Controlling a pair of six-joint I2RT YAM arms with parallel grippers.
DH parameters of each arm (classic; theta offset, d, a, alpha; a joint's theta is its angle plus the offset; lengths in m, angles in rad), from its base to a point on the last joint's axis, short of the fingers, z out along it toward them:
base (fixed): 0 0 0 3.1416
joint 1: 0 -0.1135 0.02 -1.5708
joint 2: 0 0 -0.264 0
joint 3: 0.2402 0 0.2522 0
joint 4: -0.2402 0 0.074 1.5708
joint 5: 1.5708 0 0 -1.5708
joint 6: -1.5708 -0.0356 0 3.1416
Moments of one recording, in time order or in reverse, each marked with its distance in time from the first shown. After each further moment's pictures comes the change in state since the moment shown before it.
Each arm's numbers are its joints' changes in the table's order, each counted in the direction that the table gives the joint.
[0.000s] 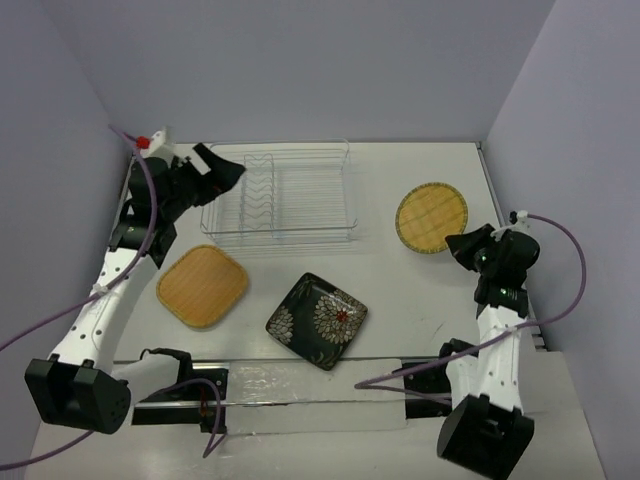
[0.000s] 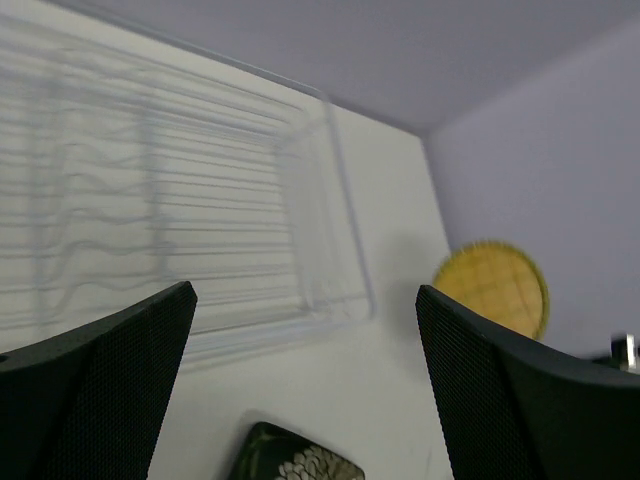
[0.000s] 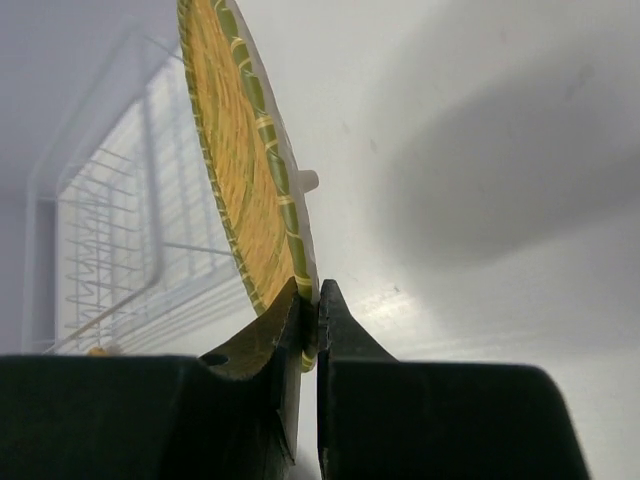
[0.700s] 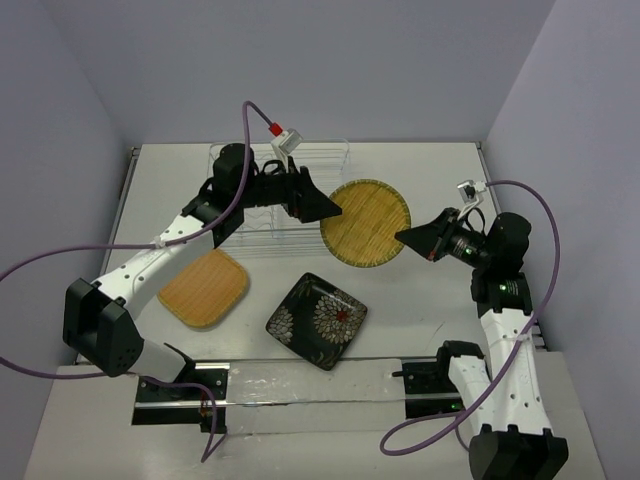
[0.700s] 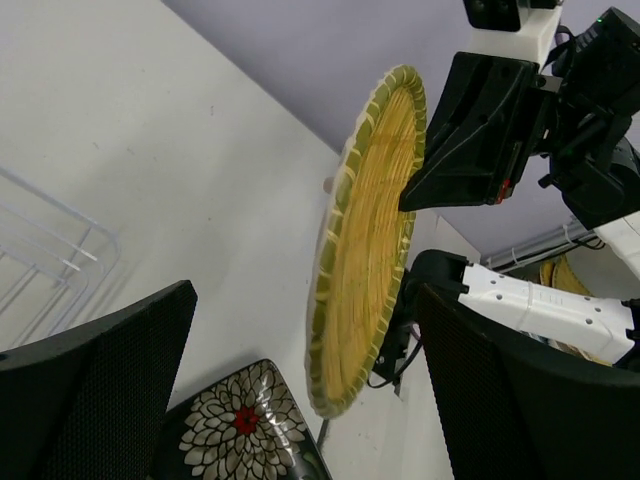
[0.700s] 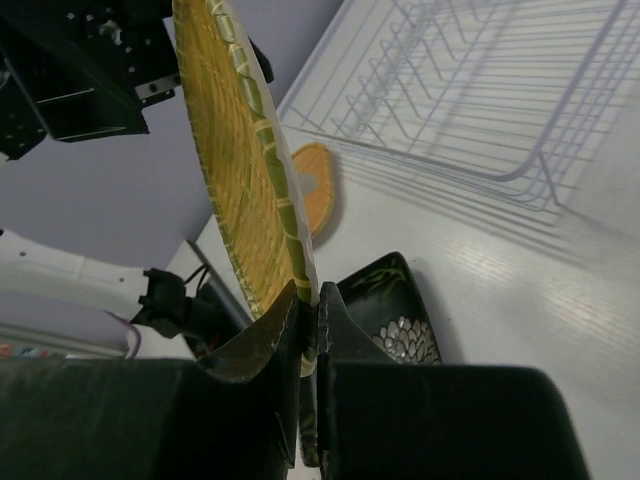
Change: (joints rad) left arm 0.414 -0.325 0.186 0.214 0.550 -0.191; right arm -0.291 0.052 0.207 0.004 -0.515 0.006
